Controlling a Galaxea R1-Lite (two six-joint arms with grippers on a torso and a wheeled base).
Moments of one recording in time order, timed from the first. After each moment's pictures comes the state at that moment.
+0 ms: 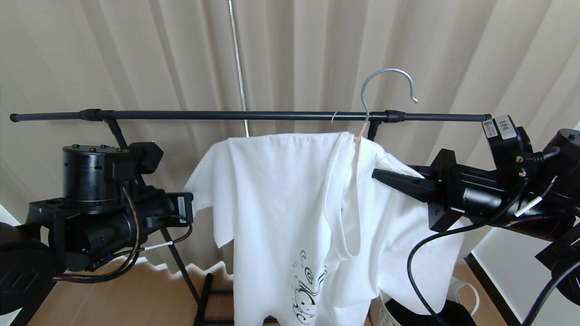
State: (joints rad) left arm -0.34 1.58 -0.68 -0.45 0.17 -0.16; right arm 0.32 1.67 -0.60 -1.20 0.86 -0.06
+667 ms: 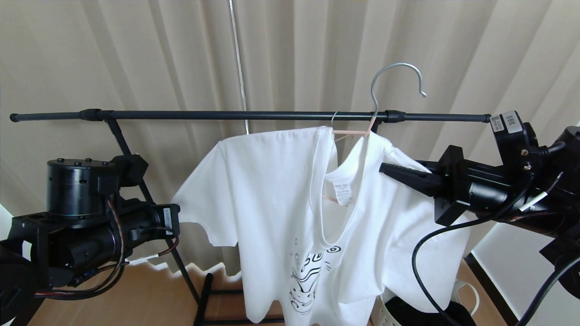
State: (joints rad) left arm -0.30 1.55 -0.61 -0.45 0.16 -0.19; right arm 0.28 1.67 -0.61 -1.20 0.86 -0.04
